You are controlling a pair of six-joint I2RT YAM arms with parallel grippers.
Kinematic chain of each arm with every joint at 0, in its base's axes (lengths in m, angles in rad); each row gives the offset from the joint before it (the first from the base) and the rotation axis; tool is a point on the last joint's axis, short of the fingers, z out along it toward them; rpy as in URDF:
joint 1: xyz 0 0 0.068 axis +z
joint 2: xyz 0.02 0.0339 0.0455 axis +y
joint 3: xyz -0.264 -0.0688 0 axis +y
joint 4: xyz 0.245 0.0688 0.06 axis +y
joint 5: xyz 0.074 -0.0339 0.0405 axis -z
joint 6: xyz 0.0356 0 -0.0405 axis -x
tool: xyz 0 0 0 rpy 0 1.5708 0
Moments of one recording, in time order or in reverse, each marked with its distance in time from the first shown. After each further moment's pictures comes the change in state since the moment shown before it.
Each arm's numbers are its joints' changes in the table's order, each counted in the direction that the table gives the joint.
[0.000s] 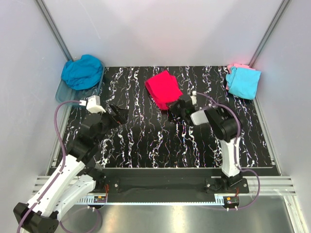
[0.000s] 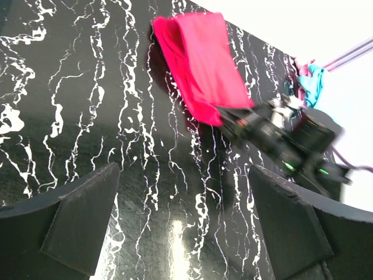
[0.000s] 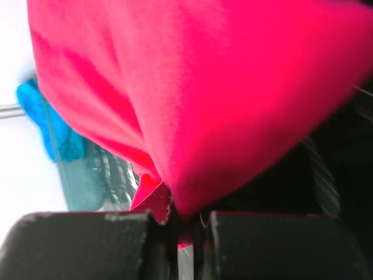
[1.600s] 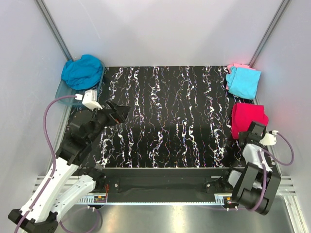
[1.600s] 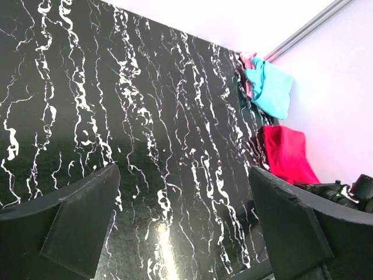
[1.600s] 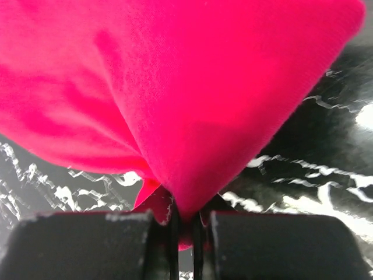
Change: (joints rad) left arm -0.013 -0.033 -0.174 0.101 0.144 -0.024; right arm -0.902 -1.122 0.729 0.692 0.171 0.274
